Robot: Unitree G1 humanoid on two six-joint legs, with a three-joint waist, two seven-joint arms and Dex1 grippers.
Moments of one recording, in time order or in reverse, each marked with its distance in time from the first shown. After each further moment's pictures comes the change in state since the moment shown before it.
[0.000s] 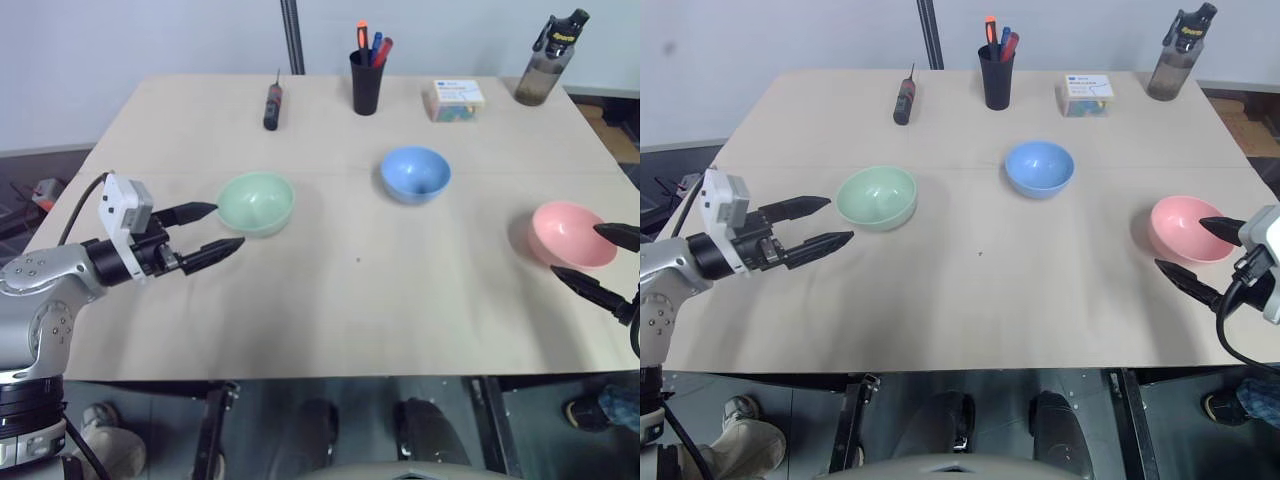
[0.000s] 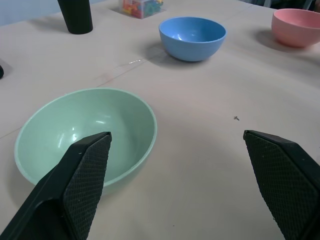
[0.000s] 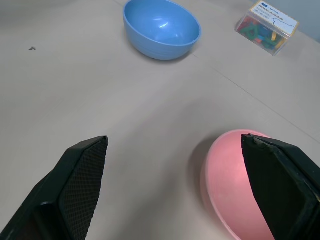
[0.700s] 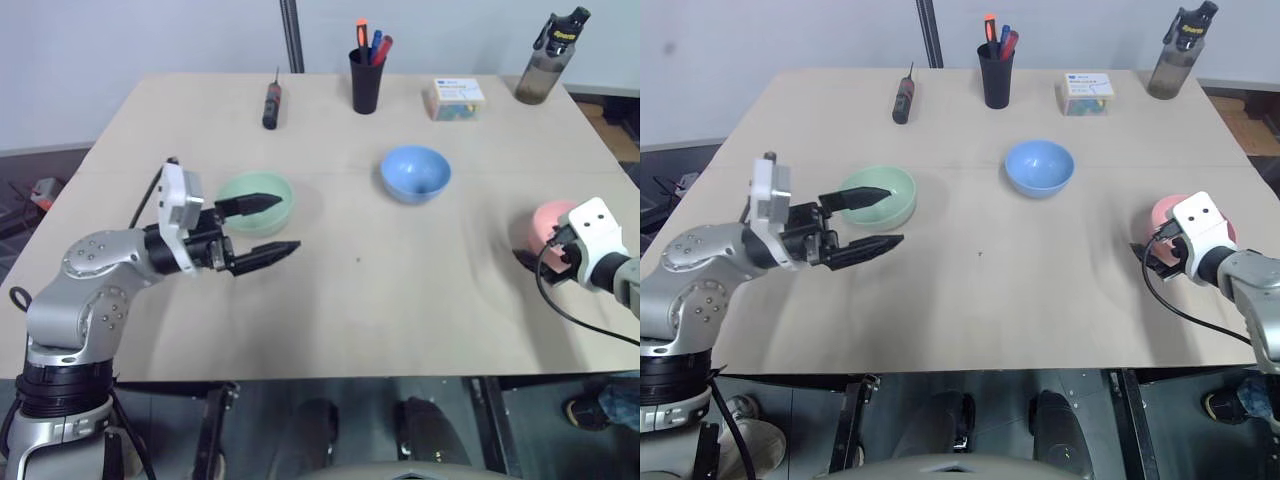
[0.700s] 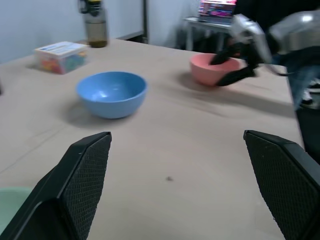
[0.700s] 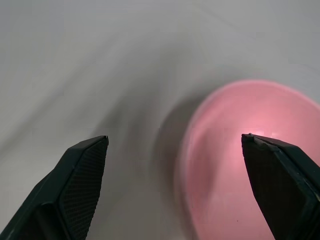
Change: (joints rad) left arm -0.127 -0.121 -0.161 -0.145 -0.084 -0.006 -0.063; right arm -0.429 0.087 0.574 0.439 -0.312 0.026 -0.293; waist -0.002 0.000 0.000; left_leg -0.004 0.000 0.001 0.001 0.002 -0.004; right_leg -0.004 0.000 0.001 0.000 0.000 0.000
